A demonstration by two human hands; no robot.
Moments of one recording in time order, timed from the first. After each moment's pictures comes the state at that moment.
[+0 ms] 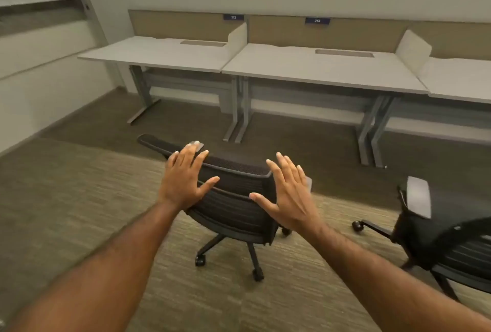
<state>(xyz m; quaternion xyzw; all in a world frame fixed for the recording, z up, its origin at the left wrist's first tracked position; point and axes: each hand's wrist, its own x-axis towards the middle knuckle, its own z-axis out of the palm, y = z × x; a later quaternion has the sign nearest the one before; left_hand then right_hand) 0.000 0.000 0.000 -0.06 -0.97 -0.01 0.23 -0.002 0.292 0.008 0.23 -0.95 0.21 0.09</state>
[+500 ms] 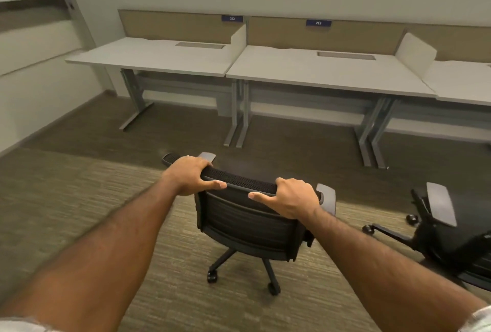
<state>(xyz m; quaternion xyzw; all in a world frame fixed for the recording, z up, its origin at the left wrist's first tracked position) -0.103 -0.133 0.026 -0.08 -0.99 -0.06 -0.07 -0.078 0.163 0.024 0.13 -0.98 0.08 -0.09</state>
